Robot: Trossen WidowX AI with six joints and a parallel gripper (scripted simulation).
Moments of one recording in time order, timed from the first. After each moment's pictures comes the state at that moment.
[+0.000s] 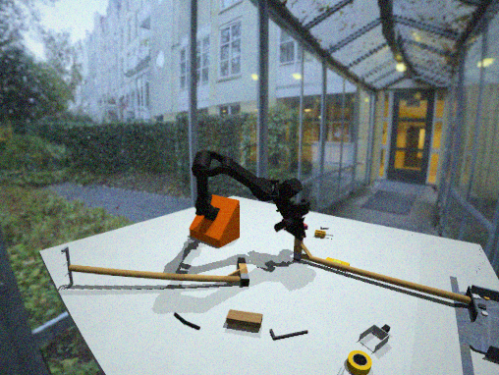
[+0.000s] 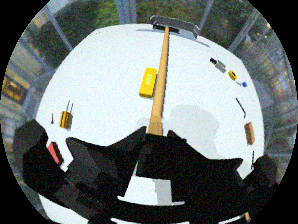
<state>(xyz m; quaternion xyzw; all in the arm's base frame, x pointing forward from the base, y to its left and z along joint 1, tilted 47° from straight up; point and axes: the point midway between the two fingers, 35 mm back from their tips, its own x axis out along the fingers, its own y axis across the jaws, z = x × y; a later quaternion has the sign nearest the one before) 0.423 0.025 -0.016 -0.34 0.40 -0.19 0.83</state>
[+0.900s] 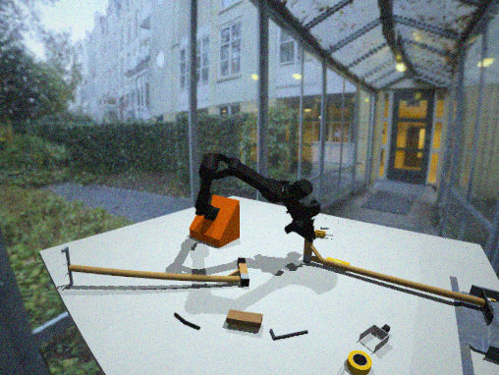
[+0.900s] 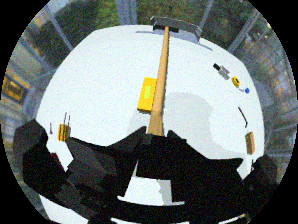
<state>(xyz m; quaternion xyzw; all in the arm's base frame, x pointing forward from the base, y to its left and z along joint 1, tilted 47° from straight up) 0.463 0.027 -0.017 -0.34 0.40 -0.19 0.83</state>
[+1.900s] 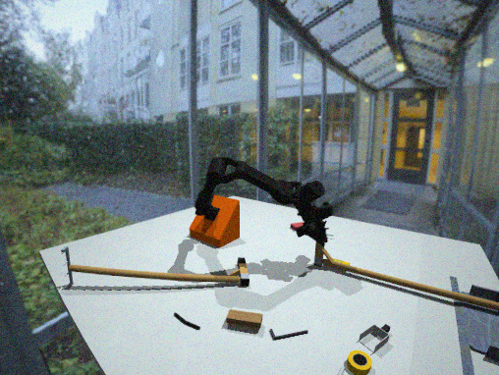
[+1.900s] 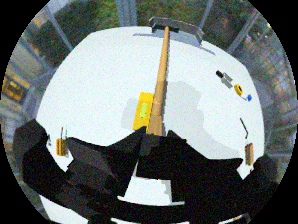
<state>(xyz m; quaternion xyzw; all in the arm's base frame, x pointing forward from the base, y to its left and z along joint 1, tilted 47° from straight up) 0.509 0.026 -0.014 -0.34 0.40 -0.19 0.83</state>
